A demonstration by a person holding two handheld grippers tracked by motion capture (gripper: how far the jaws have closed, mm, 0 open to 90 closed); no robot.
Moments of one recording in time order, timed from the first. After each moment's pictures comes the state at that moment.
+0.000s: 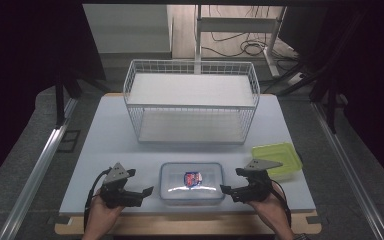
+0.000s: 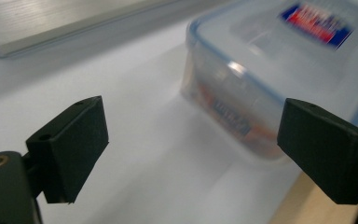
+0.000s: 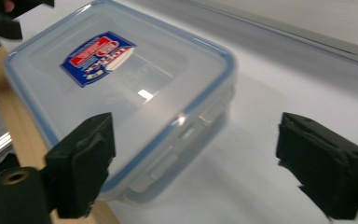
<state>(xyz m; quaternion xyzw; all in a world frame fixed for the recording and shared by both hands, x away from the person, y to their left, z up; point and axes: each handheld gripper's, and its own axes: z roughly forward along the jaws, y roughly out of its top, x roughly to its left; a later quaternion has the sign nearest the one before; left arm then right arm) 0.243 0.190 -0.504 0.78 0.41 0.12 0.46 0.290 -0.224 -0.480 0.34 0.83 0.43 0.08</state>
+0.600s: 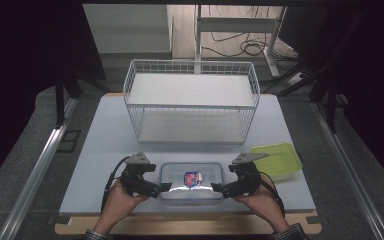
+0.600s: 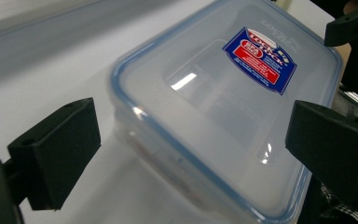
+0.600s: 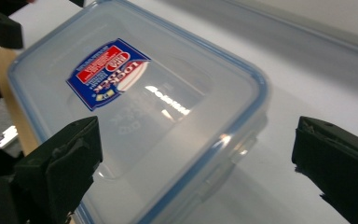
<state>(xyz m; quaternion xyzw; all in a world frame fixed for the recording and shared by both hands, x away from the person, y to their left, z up) 0.281 0.143 -0.493 0.81 0.38 0.01 0.44 0.305 -0.196 -0.475 0.34 0.85 0.40 0.04</state>
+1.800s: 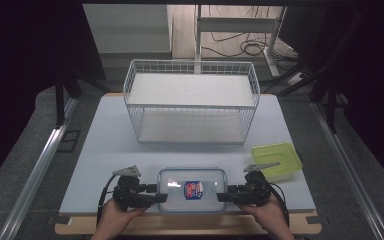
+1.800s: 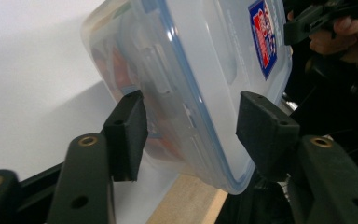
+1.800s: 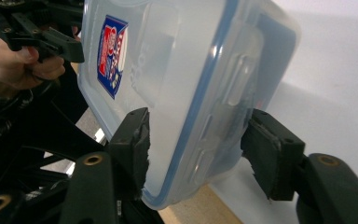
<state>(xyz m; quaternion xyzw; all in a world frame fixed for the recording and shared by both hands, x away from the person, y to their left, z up) 0.244 0.162 -0.506 0.78 0.40 -0.08 0.48 0.281 -0.224 -0.487 0.40 0.80 0.42 -0.11</state>
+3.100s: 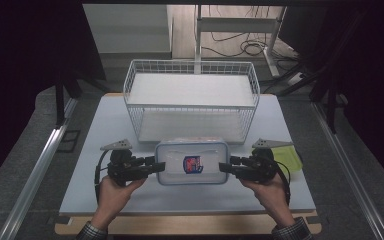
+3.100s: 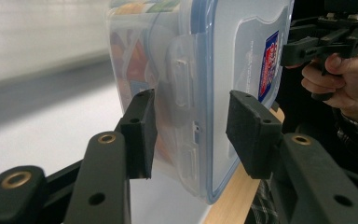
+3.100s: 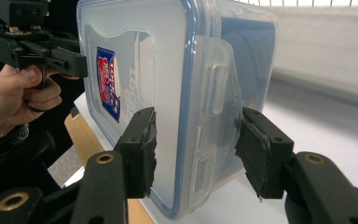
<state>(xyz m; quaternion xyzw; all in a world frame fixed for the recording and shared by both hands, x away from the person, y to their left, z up) 0.281 0.173 -0.443 0.73 0.40 -0.02 0.55 0.309 -0.219 -0.419 0.37 0.78 0.51 -0.01</state>
